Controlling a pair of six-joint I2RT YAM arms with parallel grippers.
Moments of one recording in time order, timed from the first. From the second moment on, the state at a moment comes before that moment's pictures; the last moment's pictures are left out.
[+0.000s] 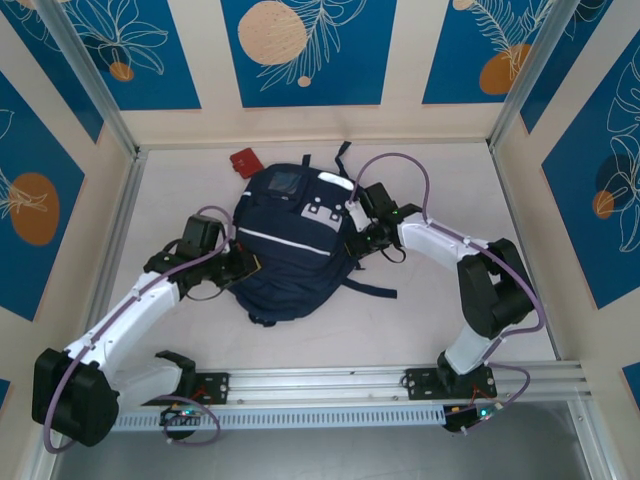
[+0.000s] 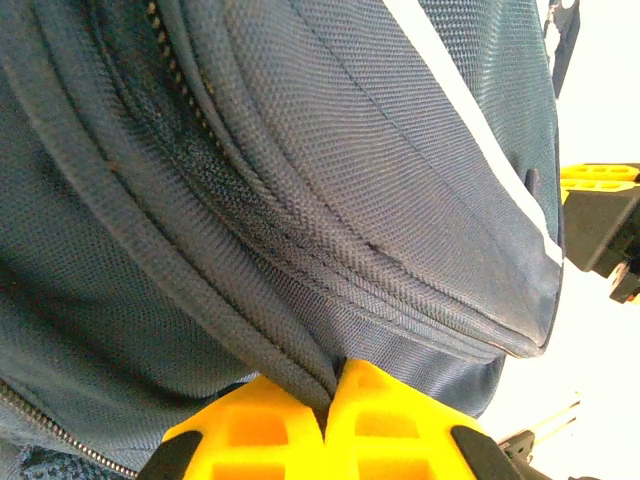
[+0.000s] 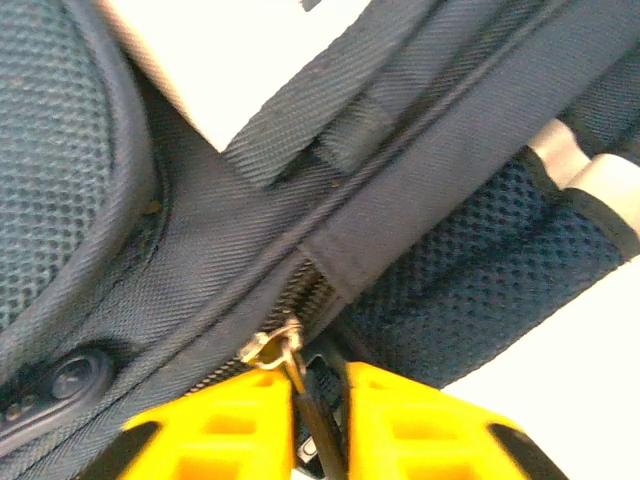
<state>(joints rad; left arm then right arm) -0.36 1.08 0.76 -0.60 0.35 -0.81 0.48 1.66 1.11 -0.58 -0.14 0.05</state>
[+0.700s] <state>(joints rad) -0.35 1.08 0.76 -0.62 0.35 -0.80 0.50 1.65 1.10 -0.48 -0.57 0.14</state>
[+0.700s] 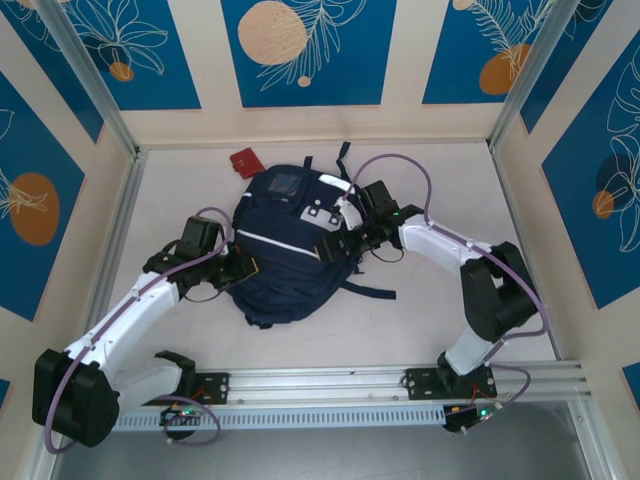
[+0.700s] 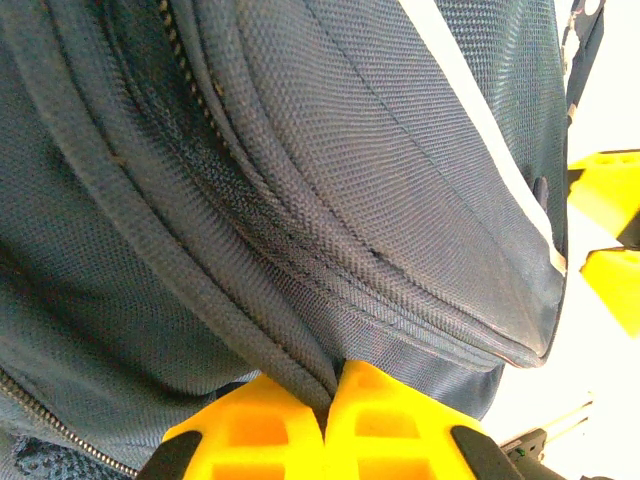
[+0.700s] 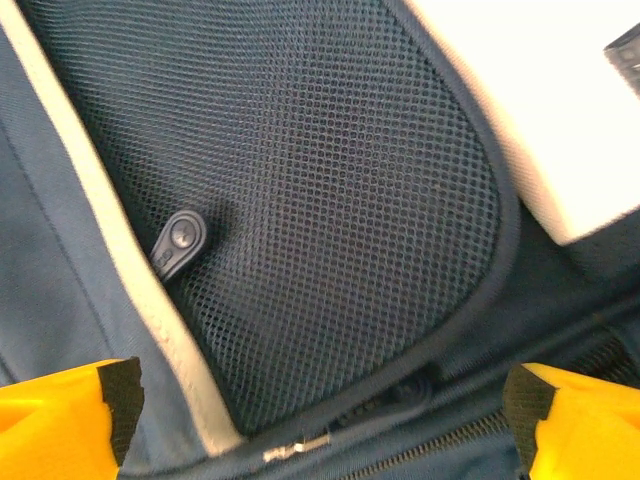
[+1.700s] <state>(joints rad) -0.35 1.10 0.76 -0.61 0.37 -0.82 0.60 1.48 0.90 -0.44 -0.59 0.14</state>
